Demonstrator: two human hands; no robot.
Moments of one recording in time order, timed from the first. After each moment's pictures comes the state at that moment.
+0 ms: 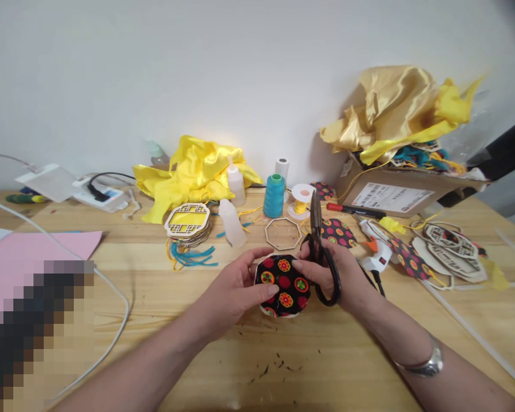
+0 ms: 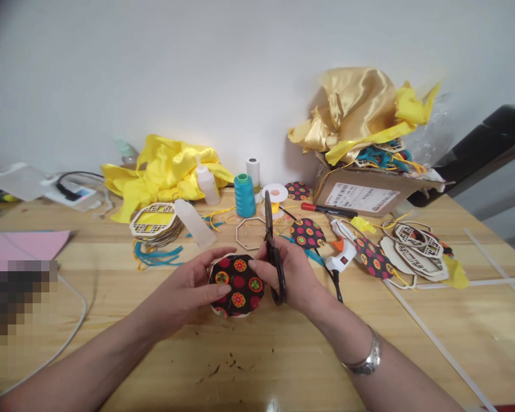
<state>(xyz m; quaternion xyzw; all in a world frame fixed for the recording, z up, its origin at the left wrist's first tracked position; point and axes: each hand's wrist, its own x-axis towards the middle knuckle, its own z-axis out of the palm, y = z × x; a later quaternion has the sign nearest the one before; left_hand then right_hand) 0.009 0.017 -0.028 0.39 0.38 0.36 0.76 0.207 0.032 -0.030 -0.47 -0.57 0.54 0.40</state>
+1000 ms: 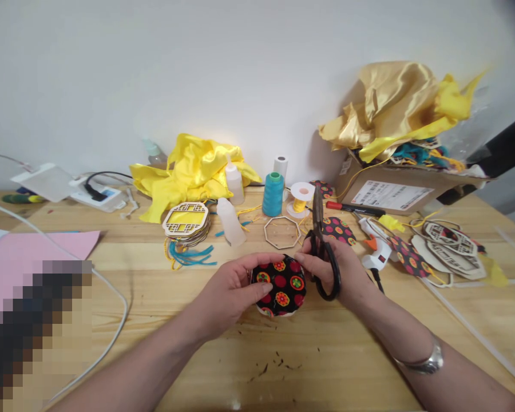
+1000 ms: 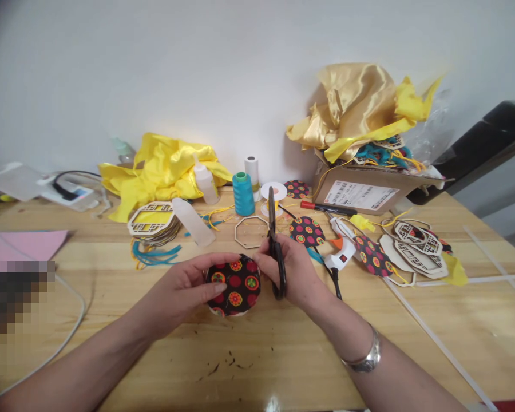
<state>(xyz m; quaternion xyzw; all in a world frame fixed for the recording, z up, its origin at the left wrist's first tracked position) 0.008 0.016 -0.023 0.43 0.37 0.34 0.75 0.206 0.035 -0.028 -0.52 -0.55 0.53 0.39</state>
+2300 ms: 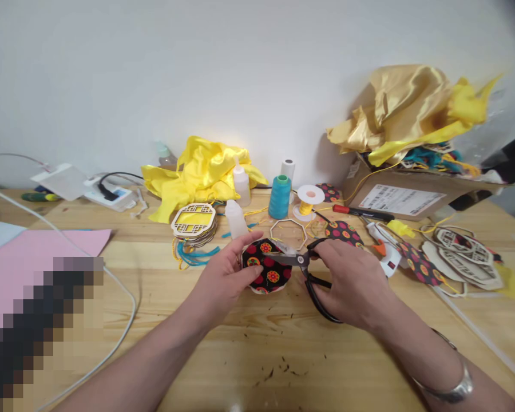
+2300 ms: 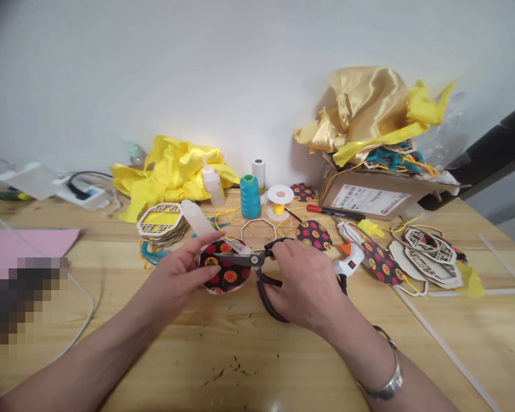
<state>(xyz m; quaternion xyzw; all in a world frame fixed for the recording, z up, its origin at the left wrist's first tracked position) 0.001 0.026 -0.019 0.40 0.46 0.44 0.66 0.215 0.023 -0.014 -0.53 -0.83 -0.01 0.18</state>
